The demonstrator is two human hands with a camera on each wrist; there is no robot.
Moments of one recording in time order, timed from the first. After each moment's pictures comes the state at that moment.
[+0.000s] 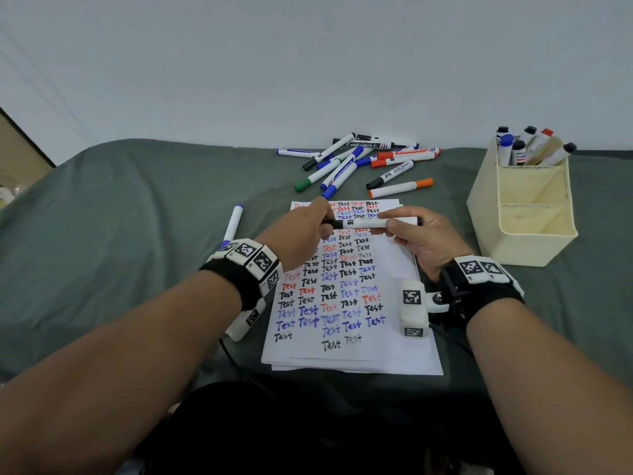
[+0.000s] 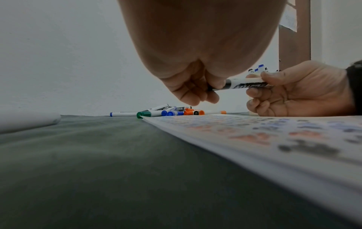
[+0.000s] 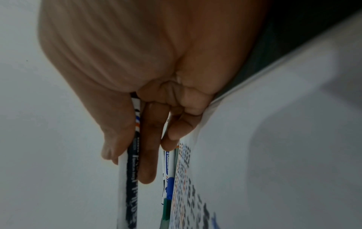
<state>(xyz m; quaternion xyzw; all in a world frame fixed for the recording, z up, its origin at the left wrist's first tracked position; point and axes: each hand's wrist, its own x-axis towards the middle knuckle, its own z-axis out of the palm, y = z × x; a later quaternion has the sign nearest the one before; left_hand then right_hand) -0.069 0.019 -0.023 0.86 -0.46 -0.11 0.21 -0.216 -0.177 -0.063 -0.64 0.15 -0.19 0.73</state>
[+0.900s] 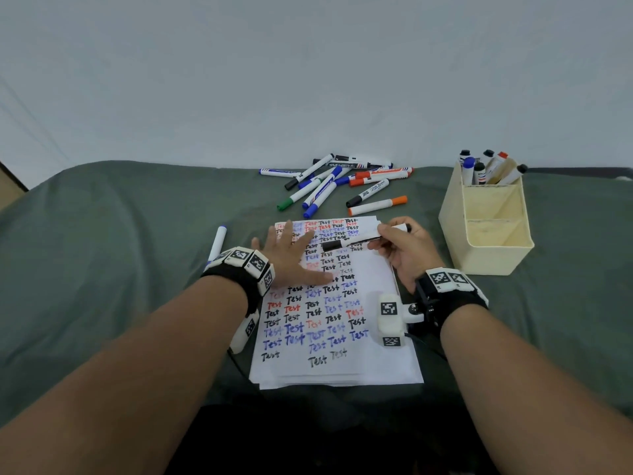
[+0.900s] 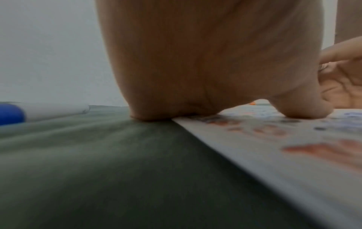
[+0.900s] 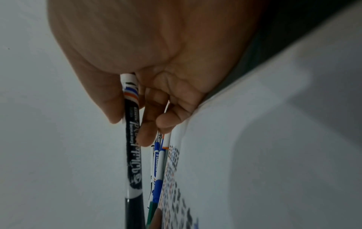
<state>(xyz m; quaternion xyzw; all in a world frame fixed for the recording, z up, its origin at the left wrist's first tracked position) -0.044 0.009 -0.048 0.90 -0.38 -0.23 -0.05 -0.205 -0.180 -0.062 -0.50 0.24 -0.27 0.78</state>
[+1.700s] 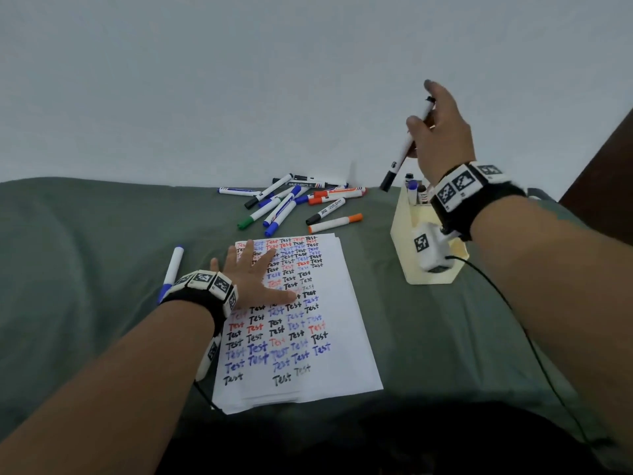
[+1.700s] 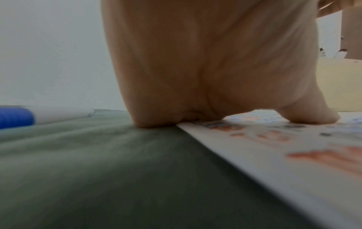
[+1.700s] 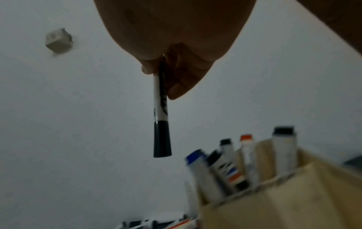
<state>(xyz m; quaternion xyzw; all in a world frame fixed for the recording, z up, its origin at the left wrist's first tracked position) -0.047 0.011 -0.049 0.89 -0.38 -0.24 -0.05 -0.219 -0.276 0.113 -0.78 0.27 -0.45 0.34</state>
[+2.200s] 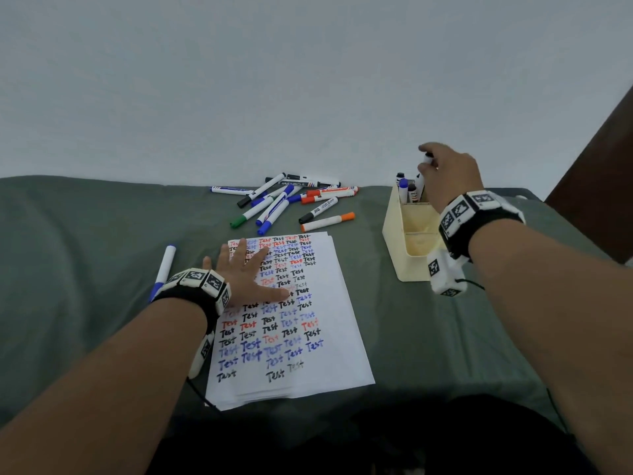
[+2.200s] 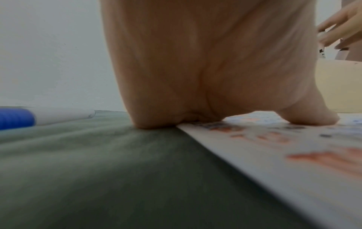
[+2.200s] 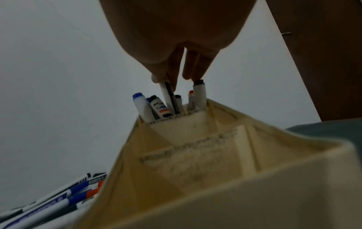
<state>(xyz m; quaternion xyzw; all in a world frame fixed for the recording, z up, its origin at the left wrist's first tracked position) -0.051 0.013 -0.044 0.89 -0.38 -0.25 -0.05 -0.257 -0.306 0.070 -0.84 0.39 -0.34 0.18</state>
